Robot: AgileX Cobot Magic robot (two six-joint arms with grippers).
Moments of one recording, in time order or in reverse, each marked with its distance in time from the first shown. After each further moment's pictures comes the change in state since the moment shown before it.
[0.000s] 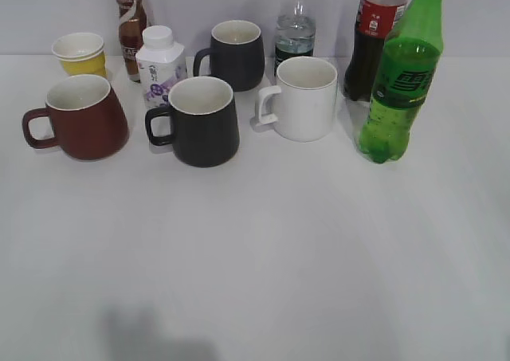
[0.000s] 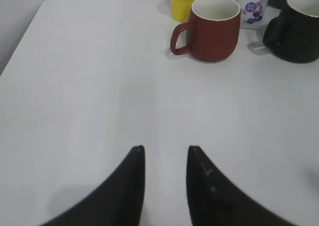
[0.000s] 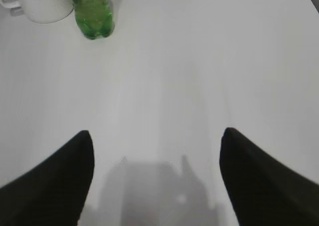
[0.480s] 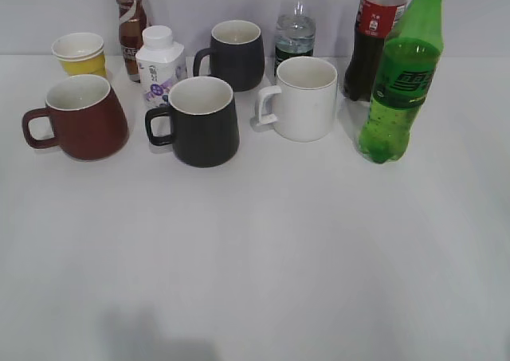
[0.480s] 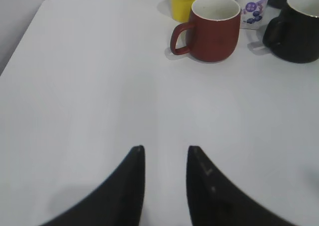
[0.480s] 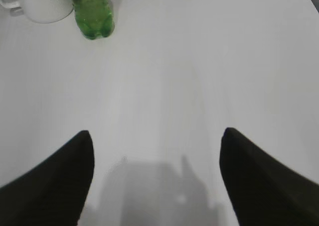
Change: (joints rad) left arm 0.000 0.000 0.000 0.000 0.000 0.000; right arm 0.000 0.000 0.000 0.000 0.000 0.001
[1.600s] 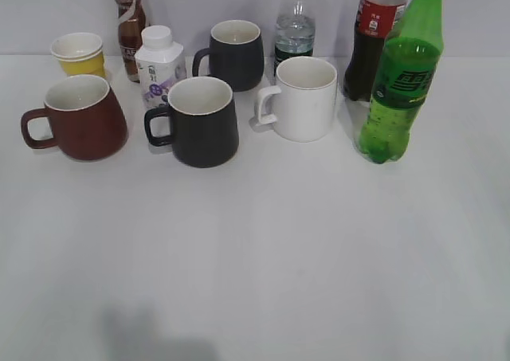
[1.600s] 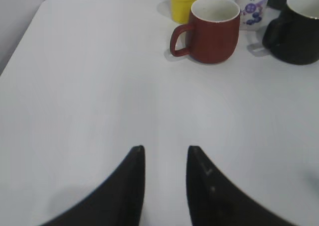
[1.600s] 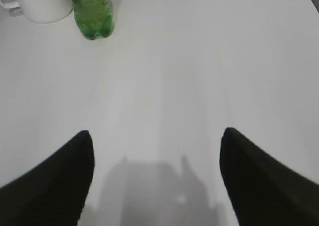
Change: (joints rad) left arm 0.000 0.000 0.000 -0.001 -0.004 0.000; right arm 0.000 0.000 0.000 0.000 0.000 0.000
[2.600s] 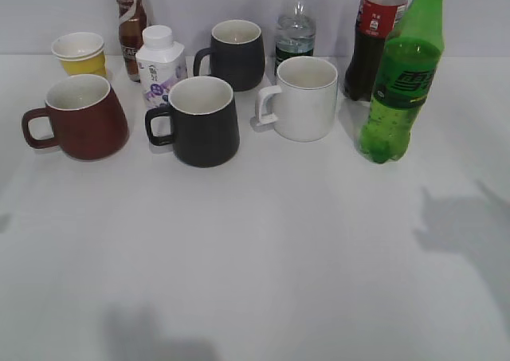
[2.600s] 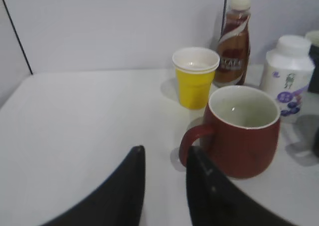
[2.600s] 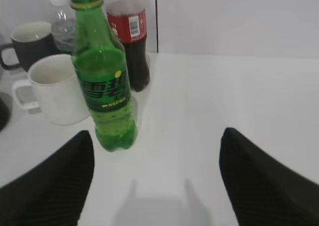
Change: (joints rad) left arm -0.001 0.817 0.233 0.007 -1.248 0.000; right arm 0.064 0.637 0.011 0.010 -0.815 -0.001
